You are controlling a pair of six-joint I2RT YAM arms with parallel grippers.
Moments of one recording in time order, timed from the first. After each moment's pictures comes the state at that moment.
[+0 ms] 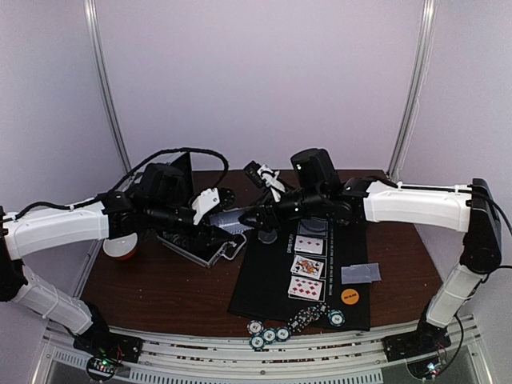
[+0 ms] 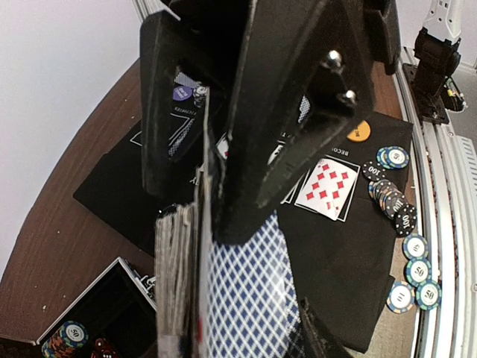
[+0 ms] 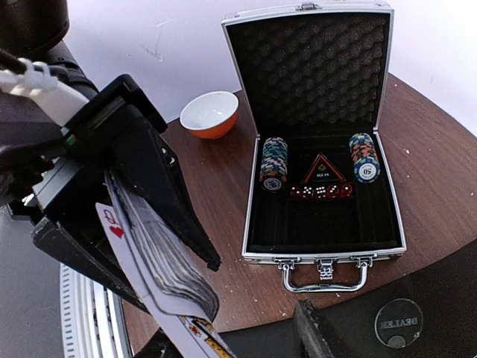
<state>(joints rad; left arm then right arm) -0.80 1.32 0.97 -0.24 0.37 0.40 0.88 1.68 1.30 -0.11 -0.37 0.05</state>
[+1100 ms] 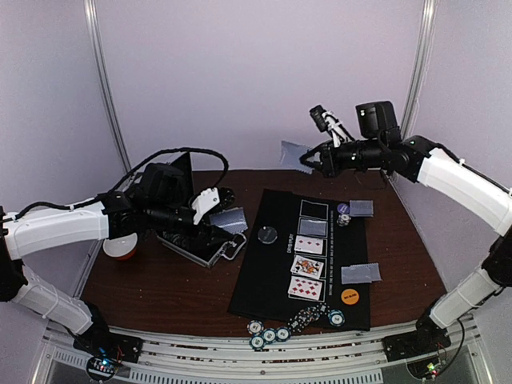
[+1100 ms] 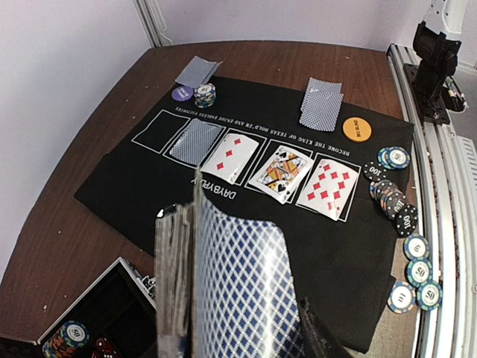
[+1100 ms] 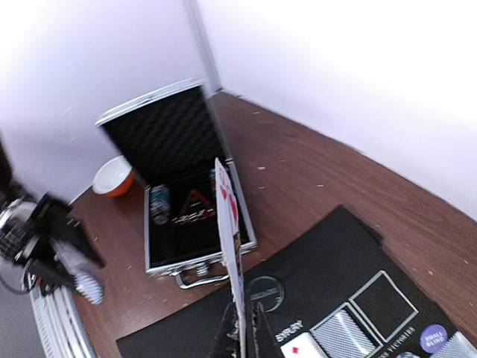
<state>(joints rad) -0.80 1.32 0.97 -0.24 0.37 0.40 0.60 1.46 1.44 -0.43 -0.34 0.03</state>
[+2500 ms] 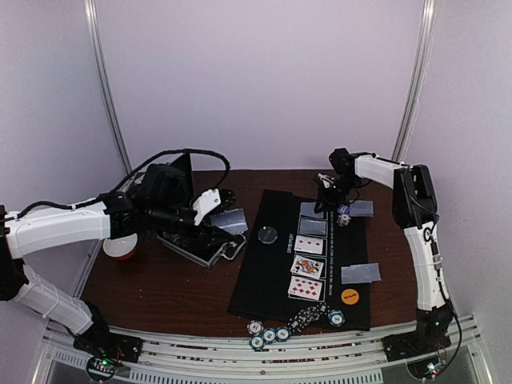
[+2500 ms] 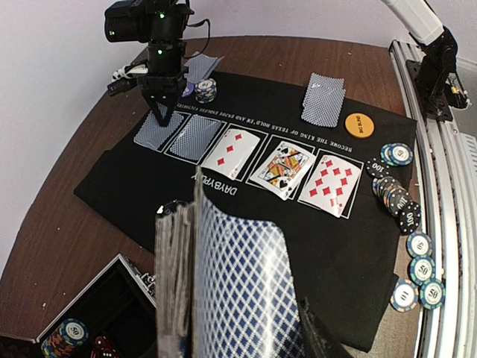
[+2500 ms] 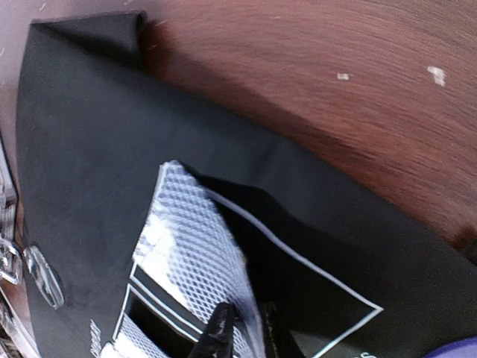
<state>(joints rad) -0.80 1.33 0.97 -0.24 0.36 0.40 0.25 2.45 2.08 -0.91 -0.38 0.05</state>
